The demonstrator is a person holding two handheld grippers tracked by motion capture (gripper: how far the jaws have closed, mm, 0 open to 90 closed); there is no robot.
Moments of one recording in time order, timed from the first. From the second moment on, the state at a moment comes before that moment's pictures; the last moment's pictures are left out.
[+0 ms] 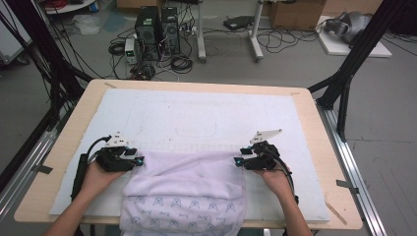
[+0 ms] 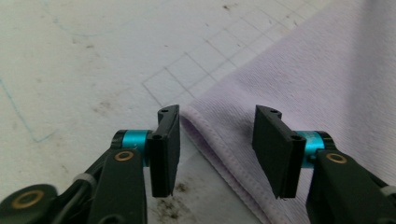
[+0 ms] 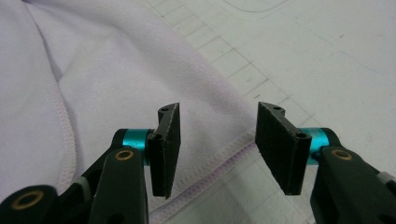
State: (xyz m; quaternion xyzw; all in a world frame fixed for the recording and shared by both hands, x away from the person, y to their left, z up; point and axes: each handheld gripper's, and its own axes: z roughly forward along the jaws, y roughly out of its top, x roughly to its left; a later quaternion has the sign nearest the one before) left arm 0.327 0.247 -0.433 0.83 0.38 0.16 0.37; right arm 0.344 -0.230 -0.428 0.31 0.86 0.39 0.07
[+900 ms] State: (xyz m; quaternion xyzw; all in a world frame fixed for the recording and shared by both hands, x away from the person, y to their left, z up) left arm 0.379 0.234 -0.416 0.81 0.40 0.20 0.38; right arm 0.389 -0.215 -0.413 0.27 0.89 0.36 0.10
